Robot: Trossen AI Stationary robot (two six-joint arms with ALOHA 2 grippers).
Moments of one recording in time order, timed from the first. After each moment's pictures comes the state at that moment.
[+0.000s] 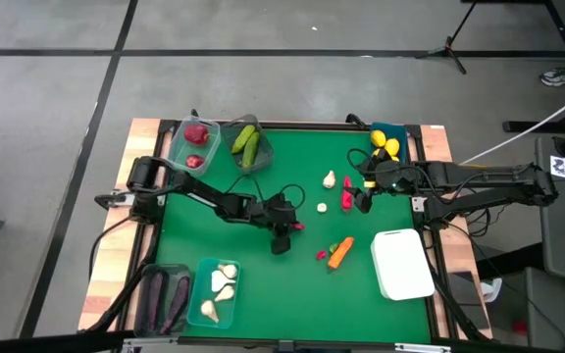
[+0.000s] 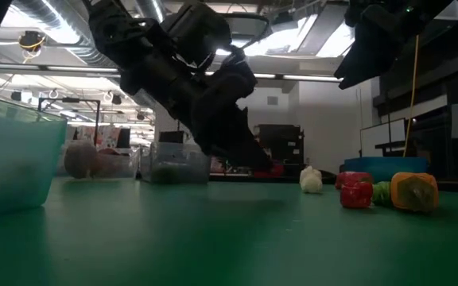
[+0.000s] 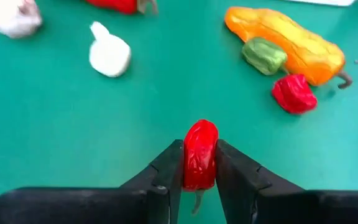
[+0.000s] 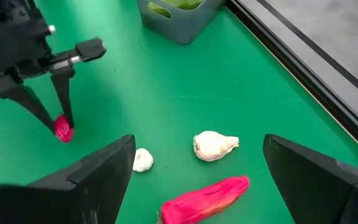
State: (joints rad) left arm -0.07 1.93 0.96 0.31 -0.09 -0.22; right arm -0.03 0.94 0.81 -0.60 0.35 0.28
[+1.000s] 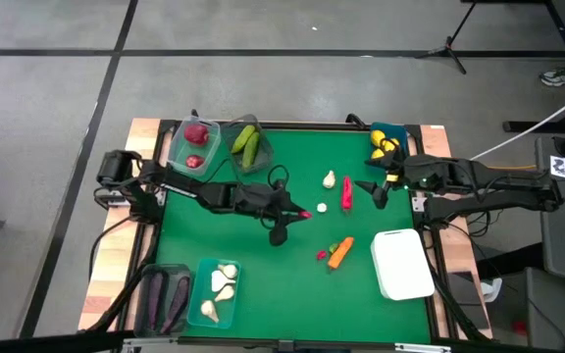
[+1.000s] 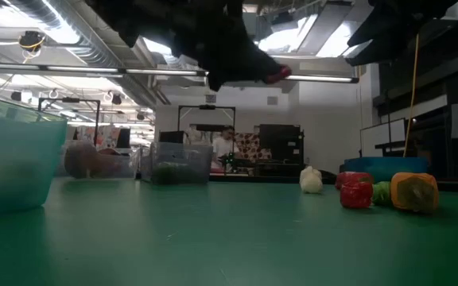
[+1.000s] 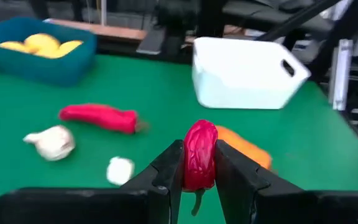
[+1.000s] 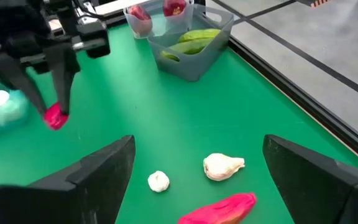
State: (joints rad) left arm -0.05 1.69 0.97 0.35 -0.08 -0.15; right arm -0.03 0.74 0.81 -0.61 0.32 0.31
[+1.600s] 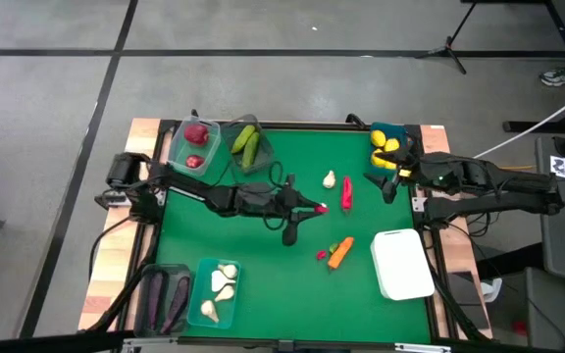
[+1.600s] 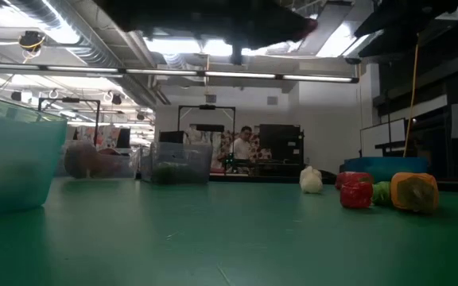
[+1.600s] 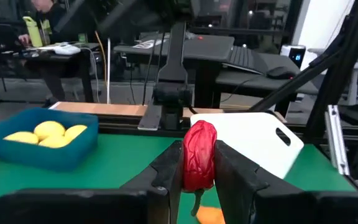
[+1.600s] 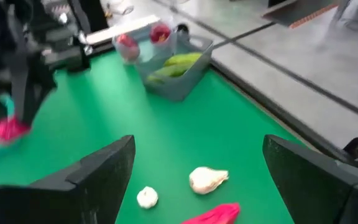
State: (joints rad) left arm -0.08 1.77 1.03 0.63 -0.13 -0.05; right arm -0.03 0.65 0.81 -0.63 0.40 0.31
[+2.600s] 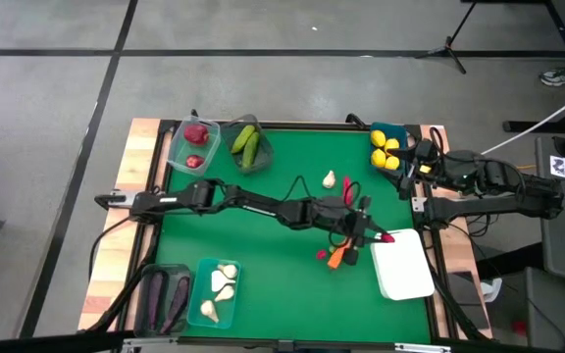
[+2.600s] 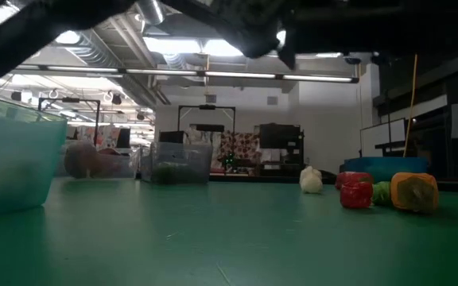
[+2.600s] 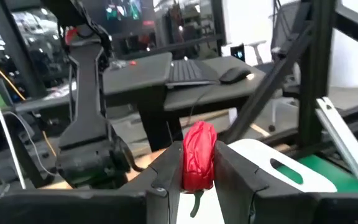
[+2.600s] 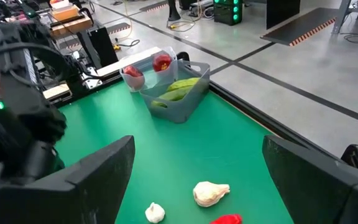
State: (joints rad) left arm -0.08 2.50 2.04 0.44 0.16 0.21; right arm -0.03 0.50 0.81 -0.66 0.41 0.34
